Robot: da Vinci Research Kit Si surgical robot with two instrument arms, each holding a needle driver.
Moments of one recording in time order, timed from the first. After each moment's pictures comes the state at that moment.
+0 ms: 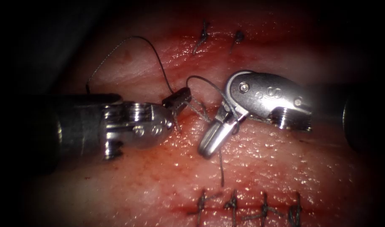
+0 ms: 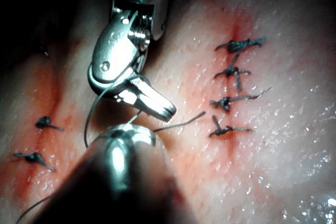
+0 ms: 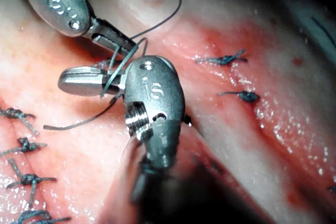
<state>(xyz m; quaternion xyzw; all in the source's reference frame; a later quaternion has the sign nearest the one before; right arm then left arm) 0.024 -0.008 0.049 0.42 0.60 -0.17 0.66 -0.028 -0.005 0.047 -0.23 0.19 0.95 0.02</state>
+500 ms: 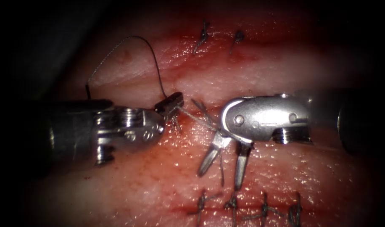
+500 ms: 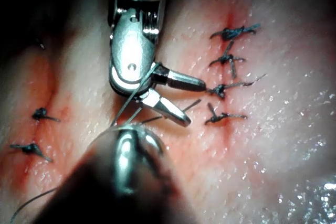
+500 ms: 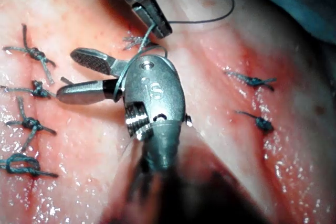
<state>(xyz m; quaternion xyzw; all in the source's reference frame) 0.025 -0.012 0.051 0.43 0.52 -0.28 0.68 -0.026 -0.005 0.047 -0.24 0.19 0.95 0.01</state>
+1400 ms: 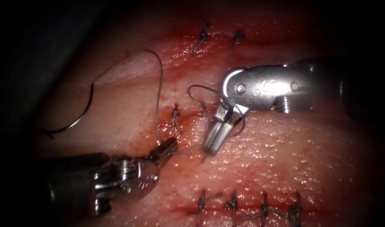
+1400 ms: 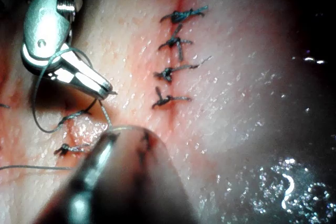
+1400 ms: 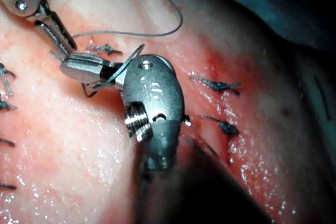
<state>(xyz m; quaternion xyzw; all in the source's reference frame) 0.025 -0.006 0.051 0.42 0.54 -0.23 0.69 -0.026 -0.014 0.048 -0.22 0.17 0.96 -0.01</state>
